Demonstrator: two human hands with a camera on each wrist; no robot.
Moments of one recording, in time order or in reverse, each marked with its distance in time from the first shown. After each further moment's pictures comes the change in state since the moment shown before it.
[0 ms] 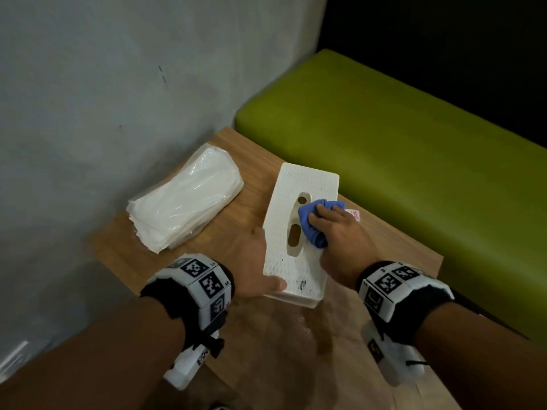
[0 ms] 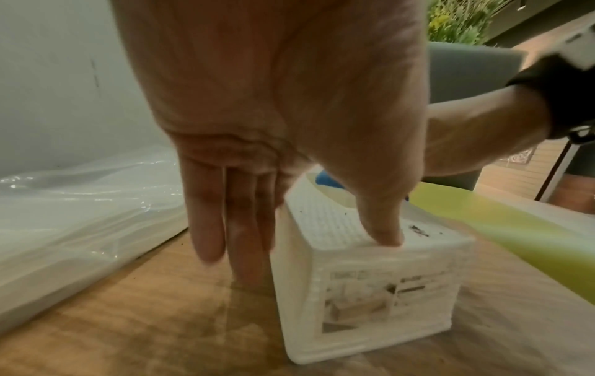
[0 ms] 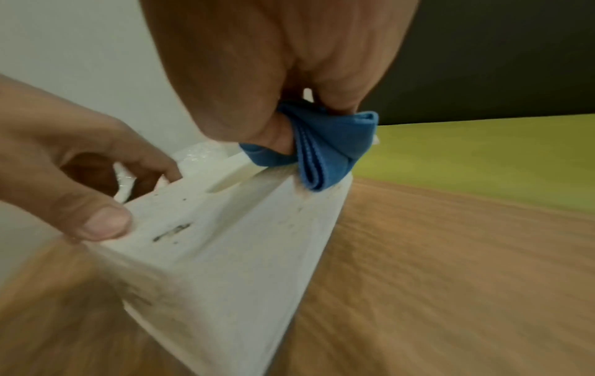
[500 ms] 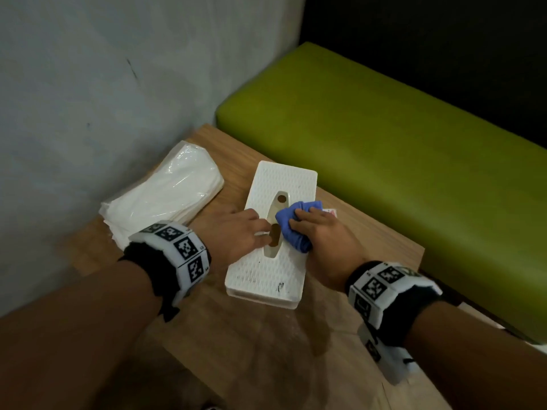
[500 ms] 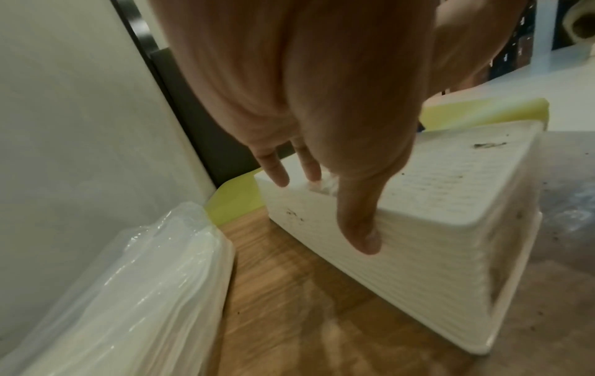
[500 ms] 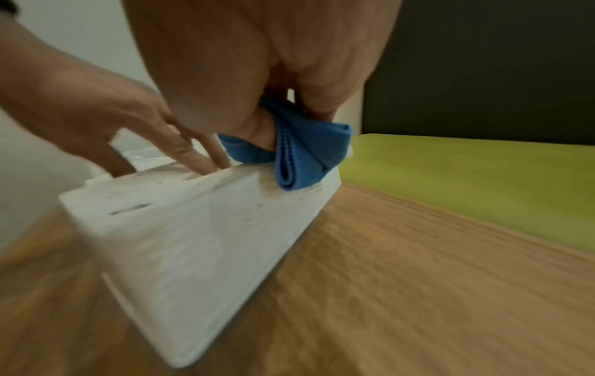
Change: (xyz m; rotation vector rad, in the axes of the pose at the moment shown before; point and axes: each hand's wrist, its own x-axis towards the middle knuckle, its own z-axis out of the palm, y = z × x) left_hand 0.026 0.006 -0.029 0.715 -0.055 0.475; right_hand -0.011 0.010 0.000 0.061 0.050 -0.143
